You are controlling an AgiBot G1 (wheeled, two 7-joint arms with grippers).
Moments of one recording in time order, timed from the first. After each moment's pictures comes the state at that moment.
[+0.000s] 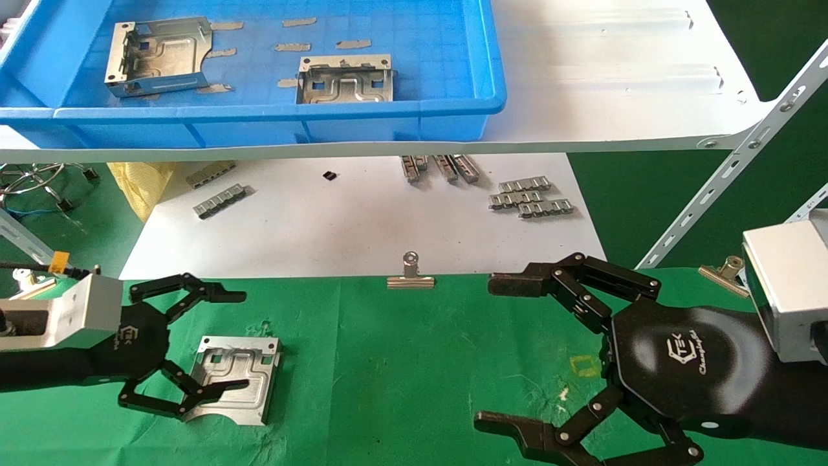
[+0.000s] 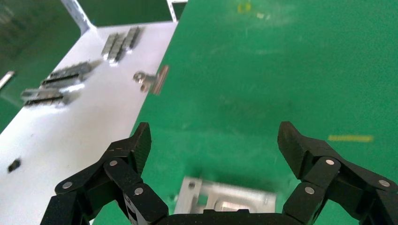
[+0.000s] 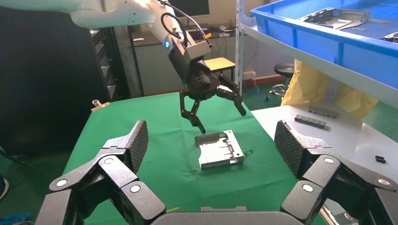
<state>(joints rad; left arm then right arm) -1.51 0.67 0.85 -0.57 0.88 1.58 0.45 1.09 -0.58 -0.35 1.27 -0.68 -1.47 0.15</state>
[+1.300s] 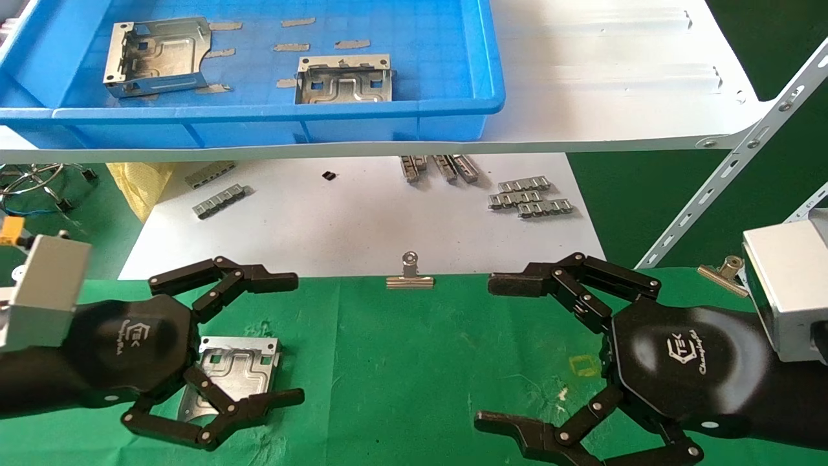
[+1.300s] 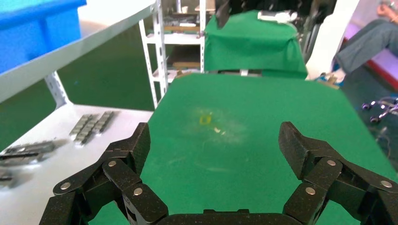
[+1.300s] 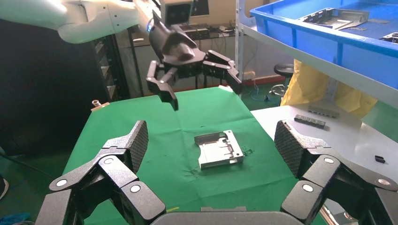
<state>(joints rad) -1.19 0.63 0.44 -1.09 0.77 1.52 -0.01 1.09 -0.58 -0.35 1.27 -0.68 -1.47 0.15</state>
